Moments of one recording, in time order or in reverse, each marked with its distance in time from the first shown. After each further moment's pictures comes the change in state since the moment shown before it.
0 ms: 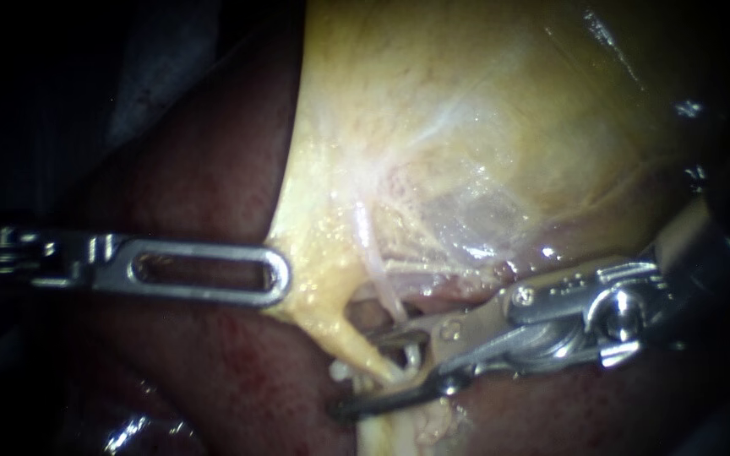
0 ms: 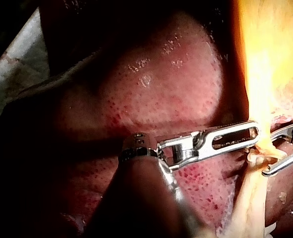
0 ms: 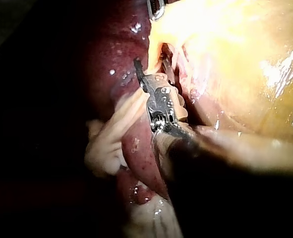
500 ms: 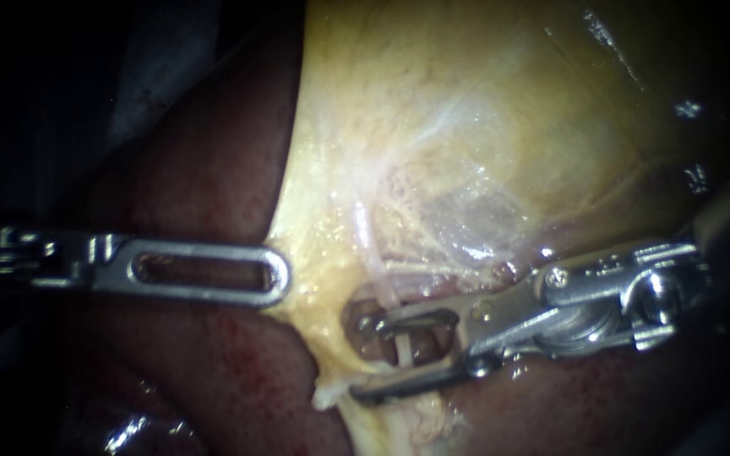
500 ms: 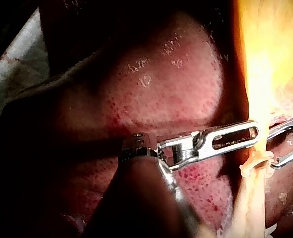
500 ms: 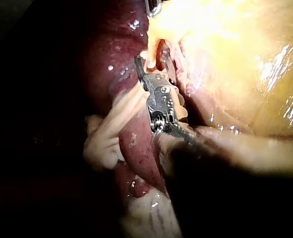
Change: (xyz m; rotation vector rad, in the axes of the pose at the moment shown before) right arm 0.000 0.000 -0.002 -0.013 0.008 0.000; left arm 0.000 0.000 0.000 0.000 0.001 0.000
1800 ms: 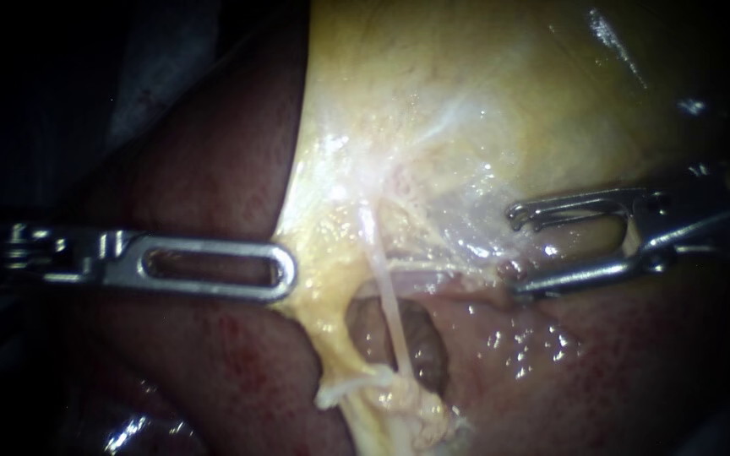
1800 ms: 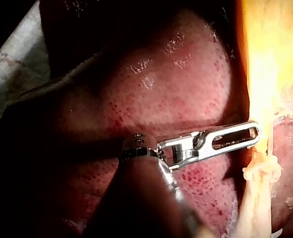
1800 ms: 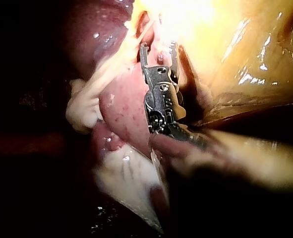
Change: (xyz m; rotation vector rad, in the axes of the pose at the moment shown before) right arm 0.002 0.003 -0.015 -0.129 0.048 -0.041; left arm 0.000 0.003 0.001 -0.003 0.000 0.002
